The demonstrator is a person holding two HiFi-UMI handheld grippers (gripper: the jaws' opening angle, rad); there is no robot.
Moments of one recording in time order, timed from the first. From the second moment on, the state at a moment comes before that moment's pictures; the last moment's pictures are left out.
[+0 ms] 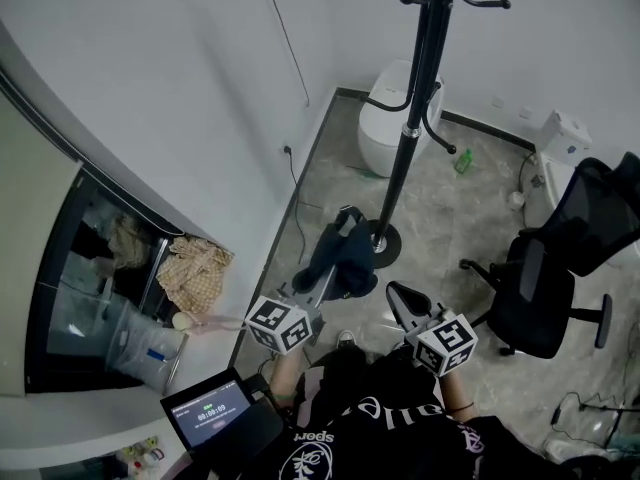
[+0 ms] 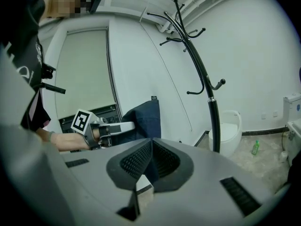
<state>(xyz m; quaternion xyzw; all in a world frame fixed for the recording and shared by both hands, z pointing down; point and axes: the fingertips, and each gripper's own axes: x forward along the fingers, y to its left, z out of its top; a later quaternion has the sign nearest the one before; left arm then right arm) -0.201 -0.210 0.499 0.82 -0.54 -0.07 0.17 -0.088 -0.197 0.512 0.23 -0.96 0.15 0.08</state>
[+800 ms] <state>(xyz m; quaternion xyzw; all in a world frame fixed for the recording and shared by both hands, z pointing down) -0.055 -0.158 0.507 0.80 -0.56 -0.10 0.20 0.041 -0.143 0.522 0.18 -0.97 0.15 0.11</state>
